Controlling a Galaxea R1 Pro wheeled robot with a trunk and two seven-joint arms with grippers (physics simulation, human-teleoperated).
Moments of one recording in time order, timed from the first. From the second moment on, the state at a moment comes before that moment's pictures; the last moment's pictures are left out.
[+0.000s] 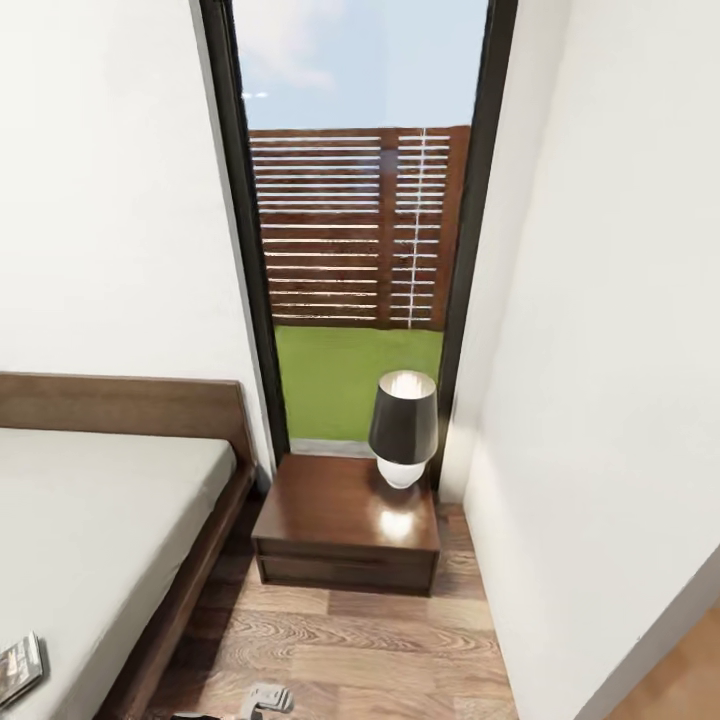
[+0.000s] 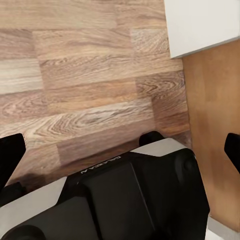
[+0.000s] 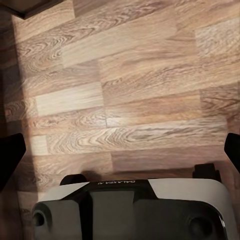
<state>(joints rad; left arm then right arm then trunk) -0.52 0.01 -0.14 -0.02 0.07 0.09 -0.53 -0.45 -0.20 0.14 0.08 -0.49 0.00 0.57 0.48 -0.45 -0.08</state>
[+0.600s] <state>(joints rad) -0.52 0.01 -0.14 -0.02 0.07 0.09 -0.53 -0.45 -0.20 0.14 0.08 -0.49 0.00 0.57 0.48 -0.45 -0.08</state>
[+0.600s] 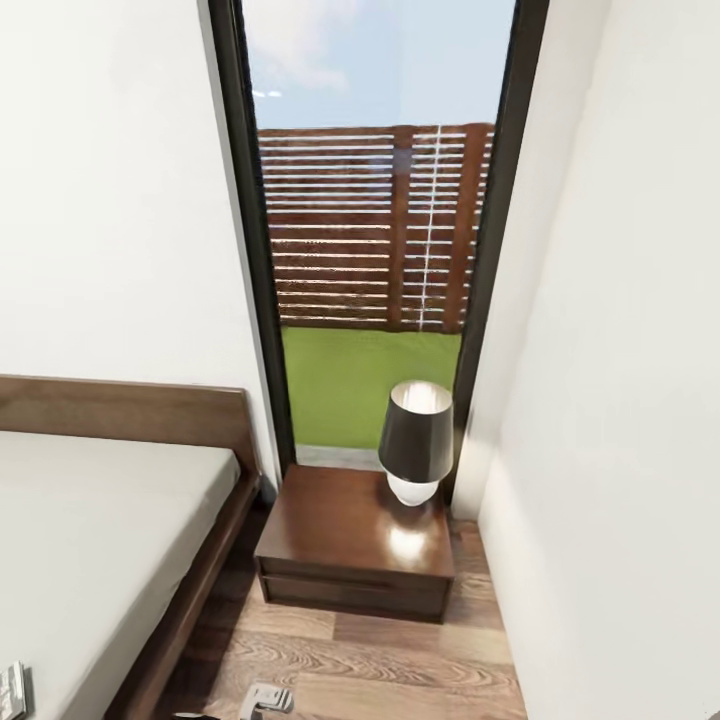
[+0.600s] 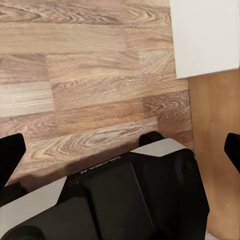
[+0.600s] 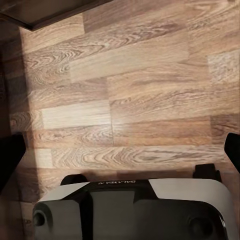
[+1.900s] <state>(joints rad) -0.52 0.01 -0.14 -0.02 0.07 0.09 -0.53 -0.45 -0.20 0.14 0.08 -0.49 0.00 0.57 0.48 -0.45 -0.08</state>
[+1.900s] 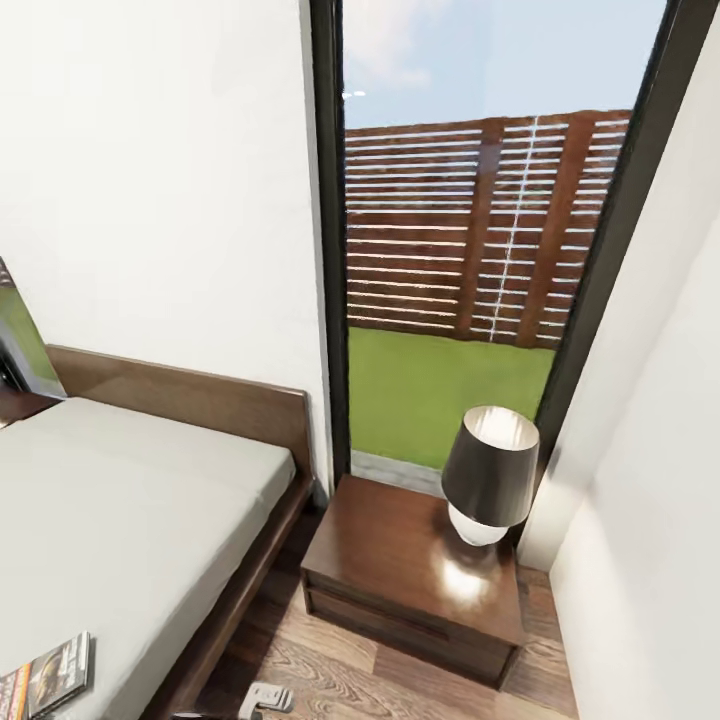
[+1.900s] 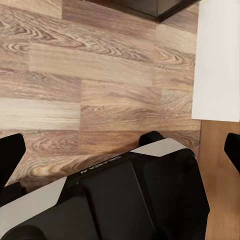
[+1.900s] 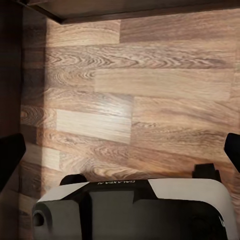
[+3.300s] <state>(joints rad) -0.52 0.01 -0.14 -0.02 0.07 0.09 -0.53 -0.45 -0.20 0.14 0.08 -0.49 0.00 0.57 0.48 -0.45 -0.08</state>
